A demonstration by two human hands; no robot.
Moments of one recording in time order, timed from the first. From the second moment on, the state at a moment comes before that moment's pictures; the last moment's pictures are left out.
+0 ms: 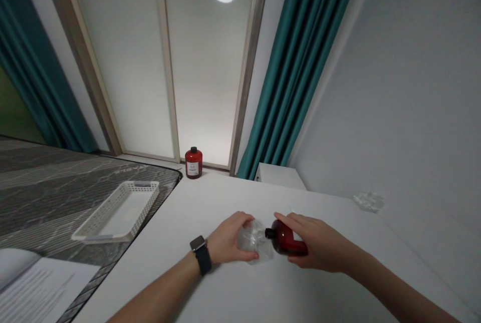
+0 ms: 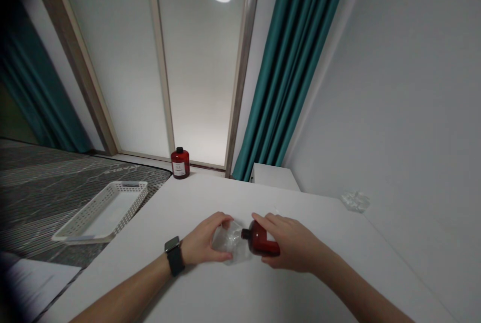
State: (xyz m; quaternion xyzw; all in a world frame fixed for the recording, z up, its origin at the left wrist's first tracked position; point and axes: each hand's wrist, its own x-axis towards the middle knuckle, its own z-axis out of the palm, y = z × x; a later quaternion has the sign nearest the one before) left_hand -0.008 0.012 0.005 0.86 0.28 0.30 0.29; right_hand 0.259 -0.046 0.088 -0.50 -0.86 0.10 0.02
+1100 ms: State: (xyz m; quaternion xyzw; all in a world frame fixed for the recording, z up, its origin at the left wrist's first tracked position) left_hand -0.008 0.012 0.004 0.87 0.28 0.30 0.28; right_hand 0.256 -0.046 0.093 -0.50 -0.86 0.08 0.01
